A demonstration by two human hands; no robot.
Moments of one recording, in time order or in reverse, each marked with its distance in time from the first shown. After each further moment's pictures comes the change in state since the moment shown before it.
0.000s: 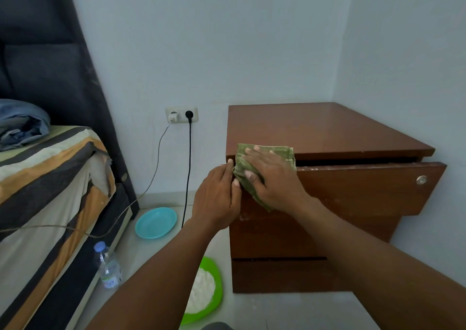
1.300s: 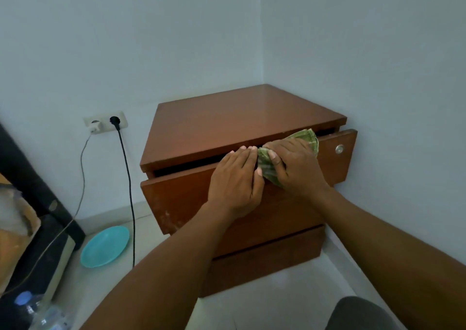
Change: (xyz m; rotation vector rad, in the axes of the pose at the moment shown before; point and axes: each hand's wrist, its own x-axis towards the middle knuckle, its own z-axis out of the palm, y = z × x) left_hand 0.054 0.155 0.094 0.091 -0.148 0.372; right_hand -0.104 0.156 -0.073 -0.155 0.276 0.227
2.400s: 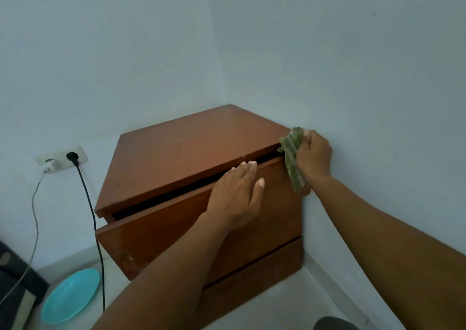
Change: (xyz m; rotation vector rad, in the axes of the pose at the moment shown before) left_hand 0.064 0.060 0.020 -0.122 -0.191 0.082; right_hand 0.027 0.106 -0.058 0.203 0.334 0.769
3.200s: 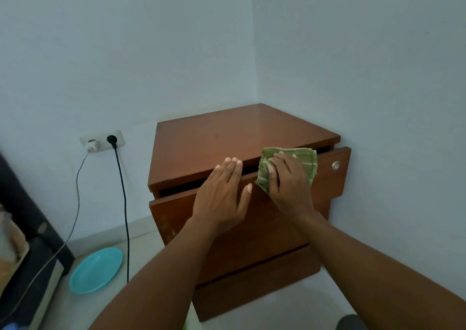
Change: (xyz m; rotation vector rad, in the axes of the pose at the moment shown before) left_hand -0.082 -0.085 -0.033 0.163 0.132 -0.086; right_hand -0.125 -0.045 0.075 -0.184 -0.077 -0.613
